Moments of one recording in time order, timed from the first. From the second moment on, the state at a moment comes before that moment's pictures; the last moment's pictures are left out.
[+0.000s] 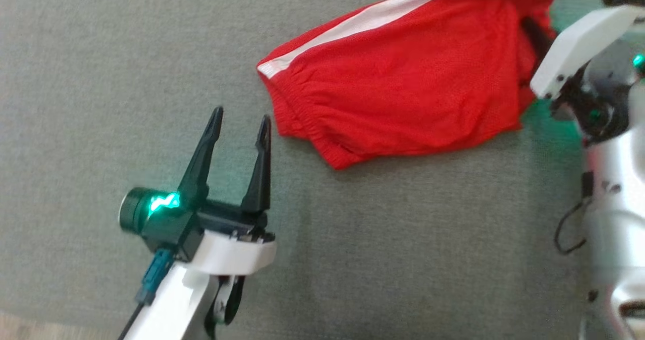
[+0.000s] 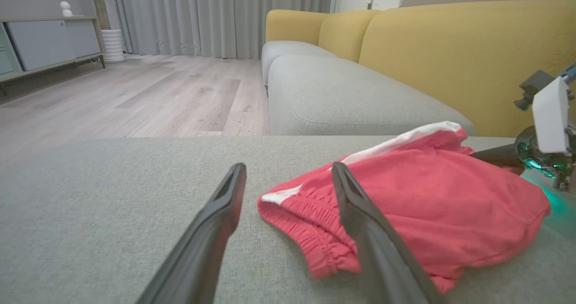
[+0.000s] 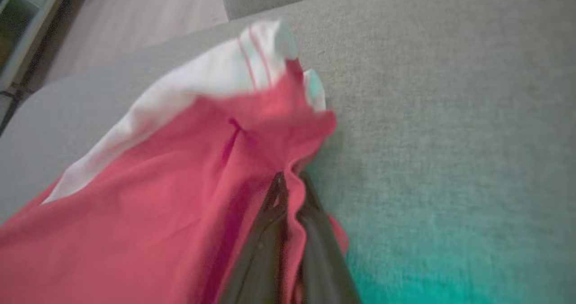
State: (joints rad) left arm -0.28 0.22 -0.53 0.01 -0.36 0.19 -0.26; right arm -0.74 -0.14 -0.06 0.47 0.38 0.12 0.65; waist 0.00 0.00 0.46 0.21
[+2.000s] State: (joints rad) left arm 0.04 0.05 -0.25 0.10 -0.17 -0.04 -0.26; right arm -0.33 -0.23 0.18 0.23 0.38 0.12 0.11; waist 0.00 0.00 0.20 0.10
